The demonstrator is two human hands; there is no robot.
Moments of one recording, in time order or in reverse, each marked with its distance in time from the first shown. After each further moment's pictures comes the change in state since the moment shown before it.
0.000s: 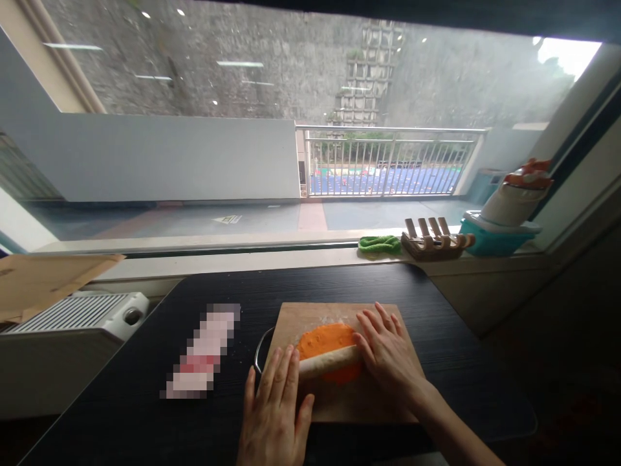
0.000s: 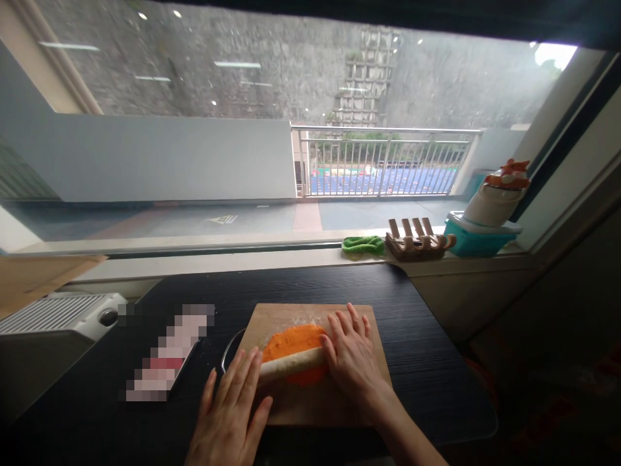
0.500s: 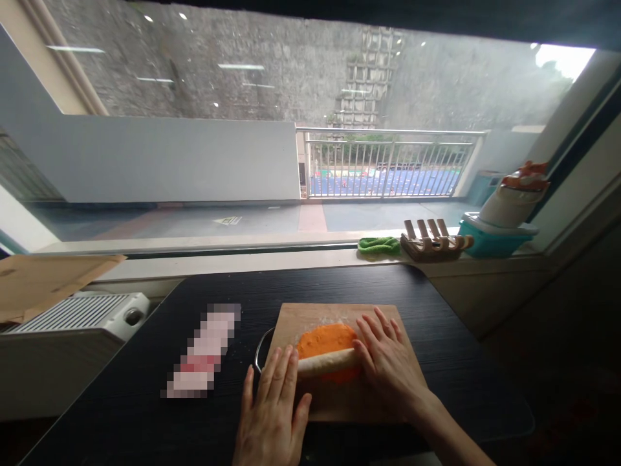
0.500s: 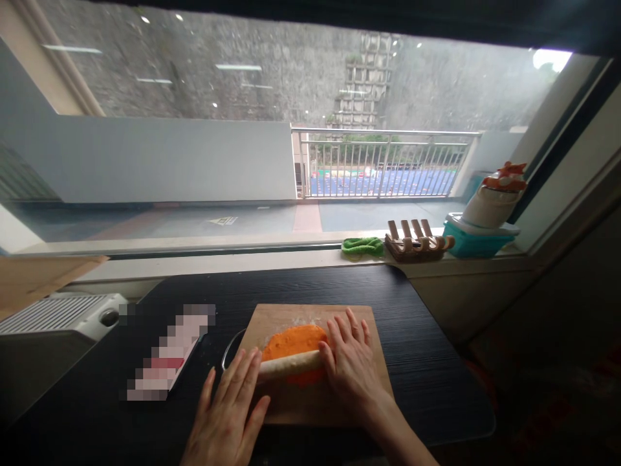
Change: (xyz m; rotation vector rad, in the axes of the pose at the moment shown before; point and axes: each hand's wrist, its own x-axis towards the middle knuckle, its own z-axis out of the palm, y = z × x) left_hand 0.000 -0.005 0.000 0.023 -0.005 0.034; right_hand -0.011 -0.003 -0.002 -0.011 -0.014 -0.011
